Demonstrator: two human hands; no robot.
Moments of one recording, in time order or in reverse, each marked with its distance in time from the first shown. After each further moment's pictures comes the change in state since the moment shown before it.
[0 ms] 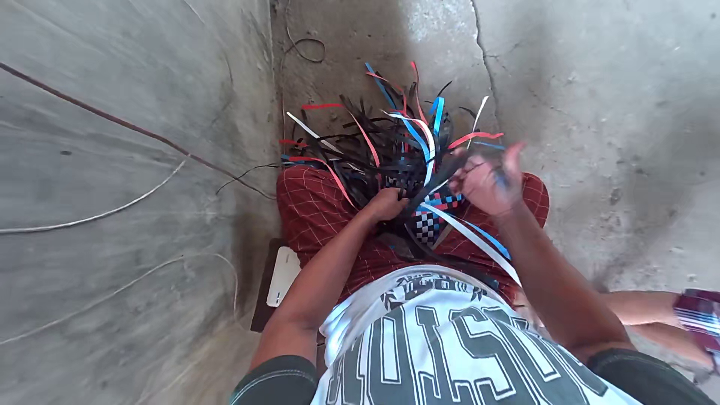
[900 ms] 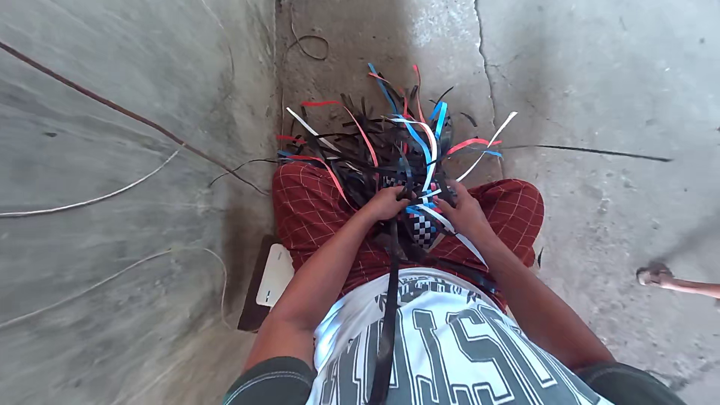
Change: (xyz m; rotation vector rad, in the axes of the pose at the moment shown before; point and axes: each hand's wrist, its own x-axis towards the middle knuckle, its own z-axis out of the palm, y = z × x) left_hand 0.009 -0.005 0.004 -0.122 0.000 0.048; right_hand -0.015 0.034 0.020 -1.095 0.351 0.515
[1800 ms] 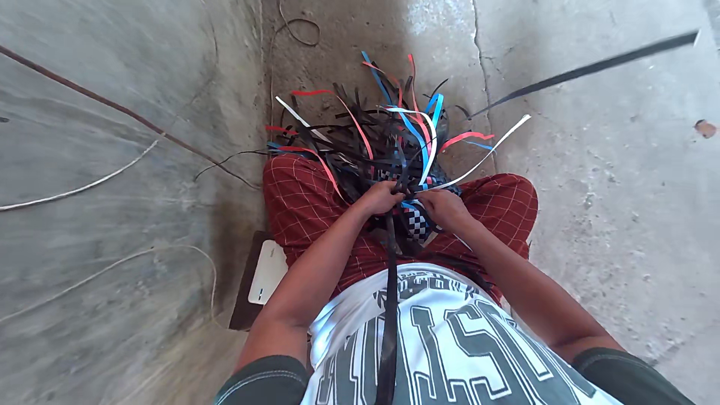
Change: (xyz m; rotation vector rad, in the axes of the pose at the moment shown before) left_hand -0.002 0.002 -0.007 0.012 -0.038 -0.021; right_hand 0.017 -0.005 0.020 -0.471 -0.218 -0.265
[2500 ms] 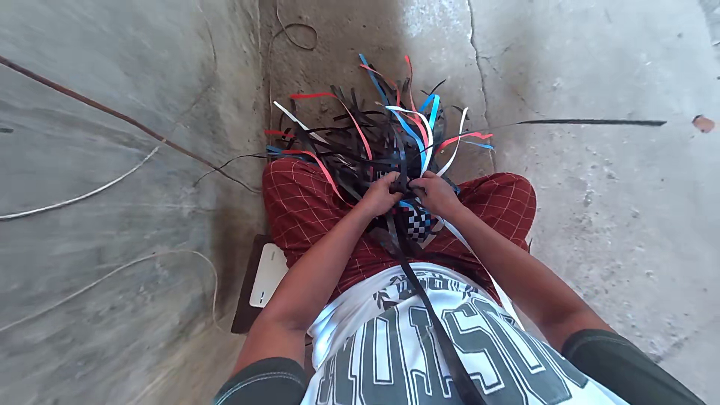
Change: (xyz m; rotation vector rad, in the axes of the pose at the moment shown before) left_hand -0.001 -0.004 0.008 -0.230 0.188 0.157; right_hand 0.028 0.000 0.001 0.117 0.162 -0.010
